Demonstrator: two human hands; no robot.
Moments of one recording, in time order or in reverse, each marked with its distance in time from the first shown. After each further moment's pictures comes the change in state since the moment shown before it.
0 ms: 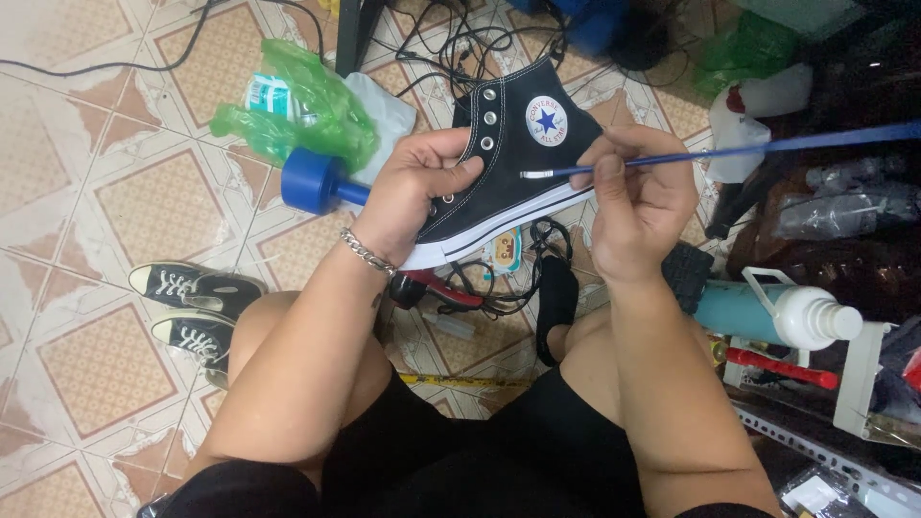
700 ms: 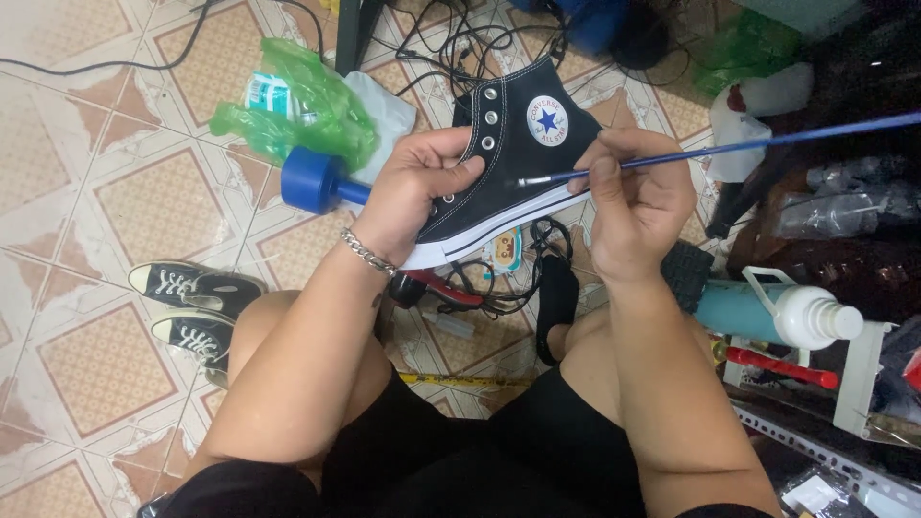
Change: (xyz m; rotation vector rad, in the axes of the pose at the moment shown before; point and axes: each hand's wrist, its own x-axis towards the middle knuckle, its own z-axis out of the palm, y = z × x) left_hand 0.012 -0.023 -0.019 0.012 -0.032 0.030; right_hand 0.000 -0.002 0.002 0.020 -0.008 0.017
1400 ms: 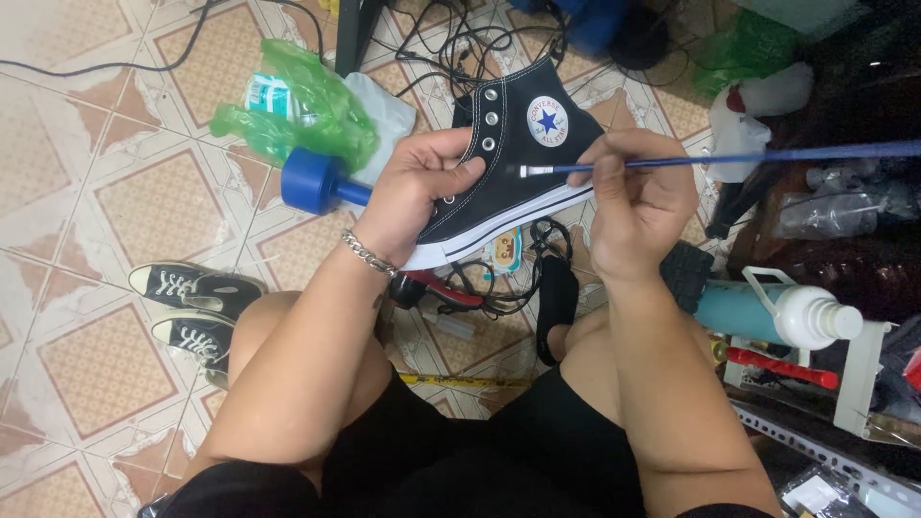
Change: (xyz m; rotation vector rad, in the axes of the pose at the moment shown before) left_hand -0.006 0.009 0.007 0.002 -0.006 0.012; right_hand 0.003 -0.003 0.006 0.000 0.027 -0.030
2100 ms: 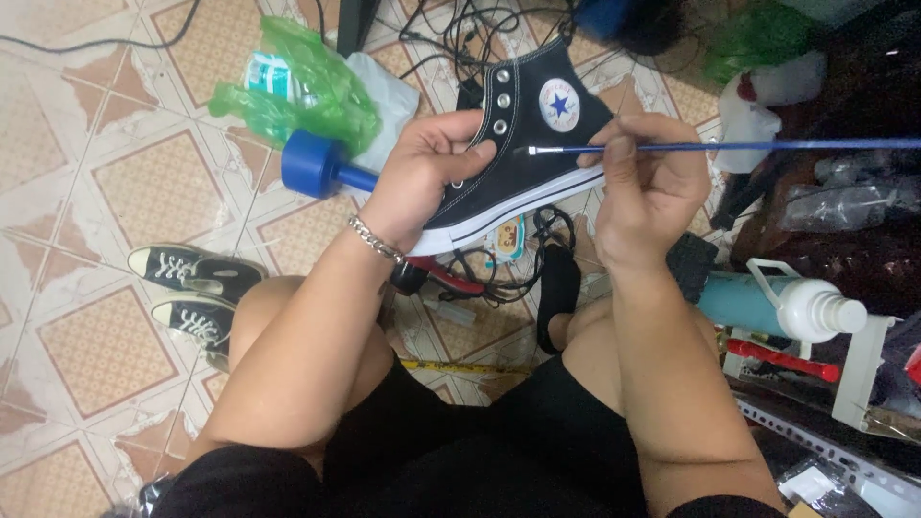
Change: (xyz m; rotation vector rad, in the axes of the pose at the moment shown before) left_hand 0.029 -0.055 -0.043 0.037 0.024 0.002; right_hand -0.003 0.006 -0.003 -0.017 0.048 0.049
